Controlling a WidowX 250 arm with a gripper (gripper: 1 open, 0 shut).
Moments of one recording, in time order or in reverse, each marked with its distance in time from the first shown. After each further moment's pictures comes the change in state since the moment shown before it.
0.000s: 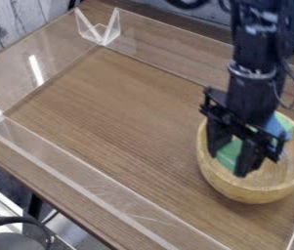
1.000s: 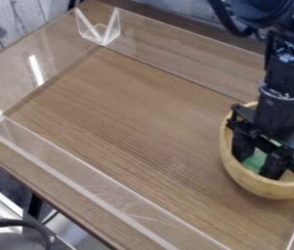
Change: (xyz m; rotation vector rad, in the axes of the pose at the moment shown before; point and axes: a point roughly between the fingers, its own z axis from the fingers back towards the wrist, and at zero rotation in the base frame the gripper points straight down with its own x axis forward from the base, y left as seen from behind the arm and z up) arm 0.038 0.000 -0.033 0.004 0.046 -0.012
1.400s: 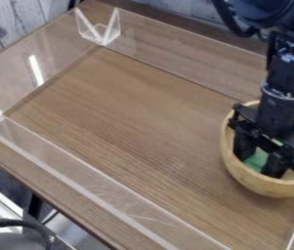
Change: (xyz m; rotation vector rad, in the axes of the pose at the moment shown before) arm 0.004 0.001 -0.003 -0.001 0.003 0.005
